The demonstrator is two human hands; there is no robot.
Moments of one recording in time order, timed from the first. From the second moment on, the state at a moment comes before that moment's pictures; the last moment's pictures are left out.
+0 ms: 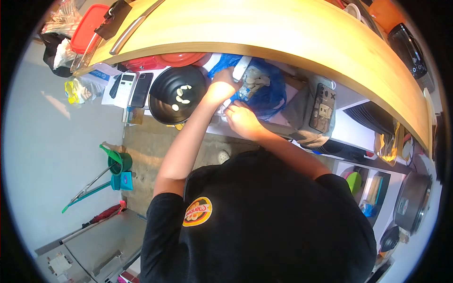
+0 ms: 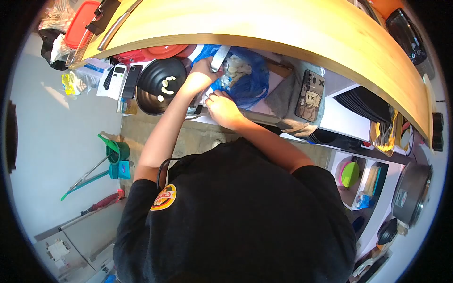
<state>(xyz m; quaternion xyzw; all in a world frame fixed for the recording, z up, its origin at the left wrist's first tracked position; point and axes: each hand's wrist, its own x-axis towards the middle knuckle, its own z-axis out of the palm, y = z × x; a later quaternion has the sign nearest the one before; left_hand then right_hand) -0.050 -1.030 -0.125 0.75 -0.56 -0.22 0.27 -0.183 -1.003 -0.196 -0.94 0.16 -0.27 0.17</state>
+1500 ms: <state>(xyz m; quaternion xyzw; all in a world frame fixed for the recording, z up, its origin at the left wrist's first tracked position) -0.056 -0.991 -0.109 0.72 -0.47 -0.29 0.41 -0.210 -1.079 -0.144 -0.87 0.25 -0.28 0.32</state>
